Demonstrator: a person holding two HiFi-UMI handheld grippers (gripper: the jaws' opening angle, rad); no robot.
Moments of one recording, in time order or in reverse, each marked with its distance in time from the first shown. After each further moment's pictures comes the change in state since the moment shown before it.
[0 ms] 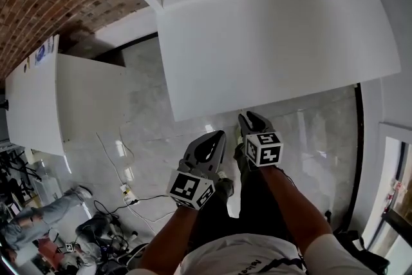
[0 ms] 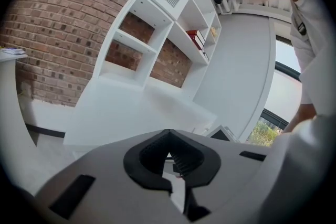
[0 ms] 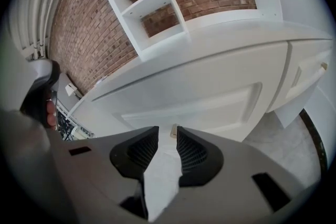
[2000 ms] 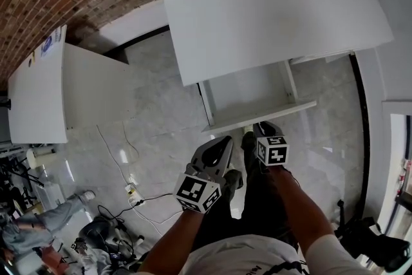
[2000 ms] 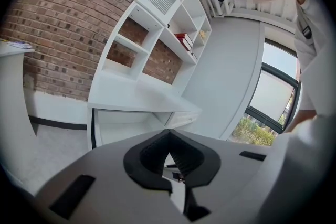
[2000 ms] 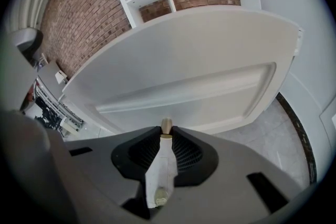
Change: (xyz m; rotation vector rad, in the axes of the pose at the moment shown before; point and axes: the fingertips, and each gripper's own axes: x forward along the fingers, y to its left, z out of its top) left arm -0.105 -0.051 -0.067 -0.008 0.028 -0.077; right arm -0.058 -0.001 -0.149 0.011 0.068 -0.150
